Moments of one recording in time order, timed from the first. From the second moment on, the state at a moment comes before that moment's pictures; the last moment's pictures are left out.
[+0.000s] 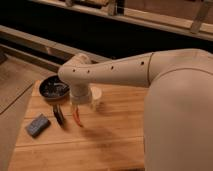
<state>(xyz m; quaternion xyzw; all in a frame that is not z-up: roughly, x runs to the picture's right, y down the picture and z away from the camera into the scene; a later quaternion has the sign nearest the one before) -0.108 0.103 0.703 -0.26 0.23 0.64 0.68</state>
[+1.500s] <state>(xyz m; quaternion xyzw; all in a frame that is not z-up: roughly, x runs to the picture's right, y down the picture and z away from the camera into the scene) -0.152 0.098 0.741 -0.29 0.26 0.59 0.71</state>
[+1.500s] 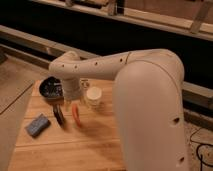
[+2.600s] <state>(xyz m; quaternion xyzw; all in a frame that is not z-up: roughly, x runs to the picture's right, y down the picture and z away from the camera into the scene) -0.235 0.074 0.721 -0.29 0.19 0.54 0.77</state>
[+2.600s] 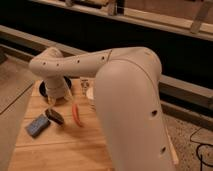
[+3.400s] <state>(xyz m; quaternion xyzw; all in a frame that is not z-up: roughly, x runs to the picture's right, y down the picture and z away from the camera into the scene) -0.247 0.072 0.693 -0.25 0.19 0.53 0.79</state>
